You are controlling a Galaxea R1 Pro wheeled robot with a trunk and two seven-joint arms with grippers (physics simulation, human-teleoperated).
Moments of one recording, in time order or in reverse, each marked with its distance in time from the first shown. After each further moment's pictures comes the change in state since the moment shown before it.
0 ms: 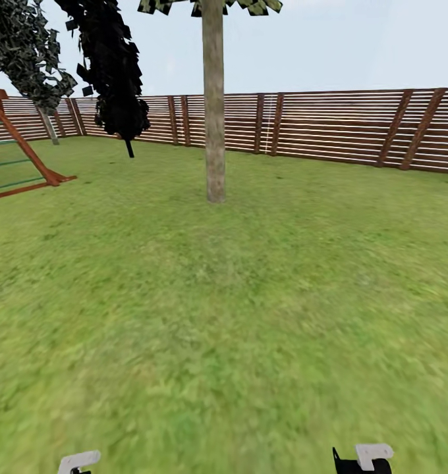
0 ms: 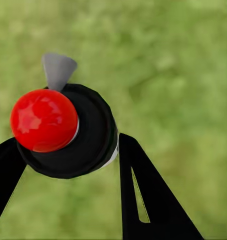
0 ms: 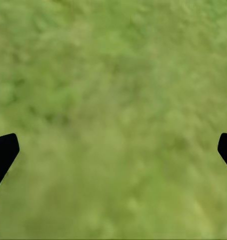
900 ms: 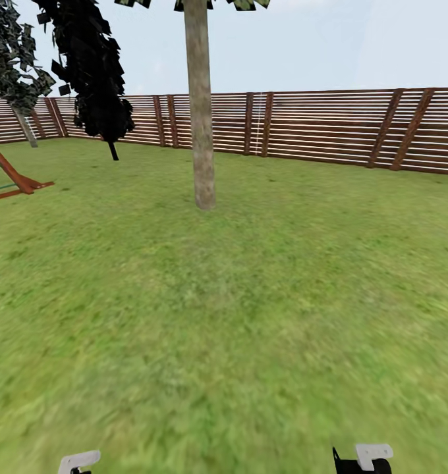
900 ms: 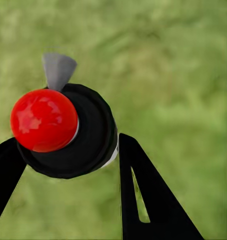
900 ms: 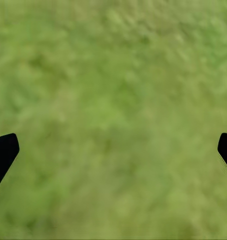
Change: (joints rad) left arm 0.000 0.000 0.000 0.000 0.000 0.000 -0.001; right arm 0.000 0.000 0.000 0.000 0.000 0.000 0.000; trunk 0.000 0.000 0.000
